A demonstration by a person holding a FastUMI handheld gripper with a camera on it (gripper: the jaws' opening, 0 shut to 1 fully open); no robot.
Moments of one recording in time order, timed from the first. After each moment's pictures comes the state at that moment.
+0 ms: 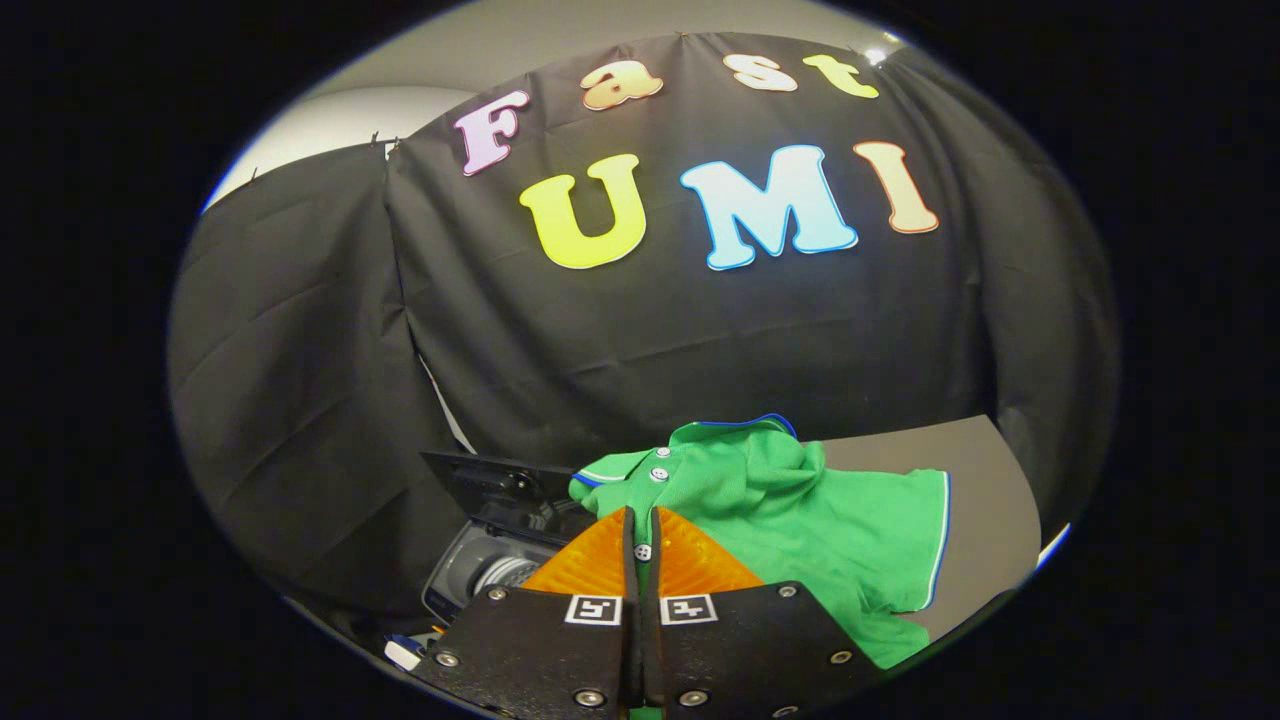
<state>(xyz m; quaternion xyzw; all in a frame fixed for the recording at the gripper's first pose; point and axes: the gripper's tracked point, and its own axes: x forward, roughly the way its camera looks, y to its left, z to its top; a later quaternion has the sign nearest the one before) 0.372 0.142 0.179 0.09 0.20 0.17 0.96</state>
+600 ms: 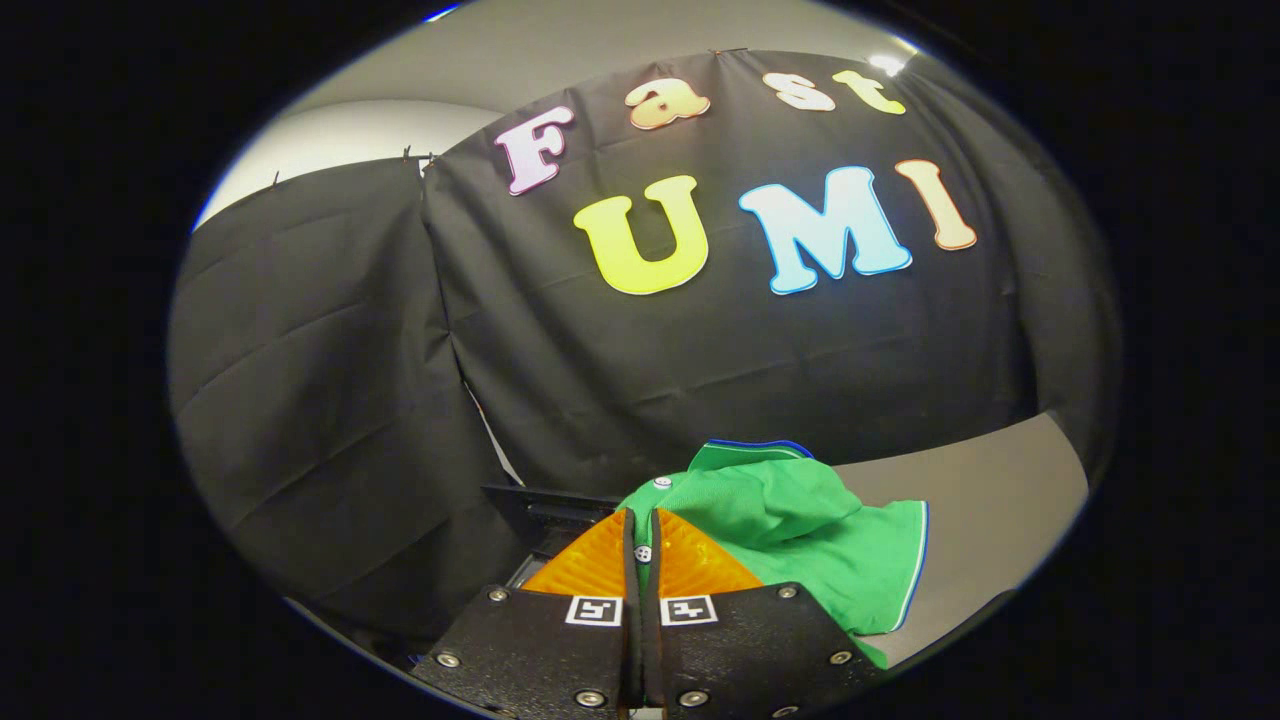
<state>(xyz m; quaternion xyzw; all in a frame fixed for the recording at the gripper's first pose) 0.367 0.256 0.197 0.11 0.16 0.21 0.96</state>
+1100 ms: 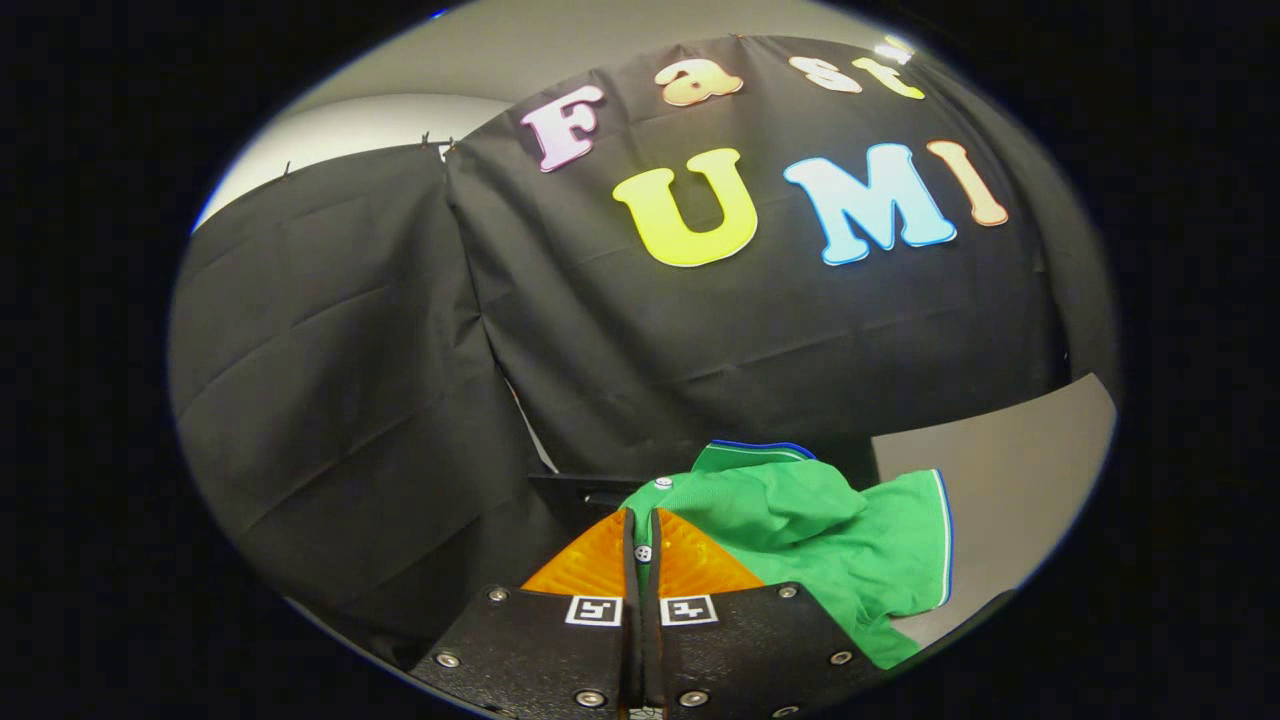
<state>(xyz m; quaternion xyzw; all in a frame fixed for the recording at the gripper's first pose) 0.363 0.352 0.167 0.12 0.18 0.24 0.95</state>
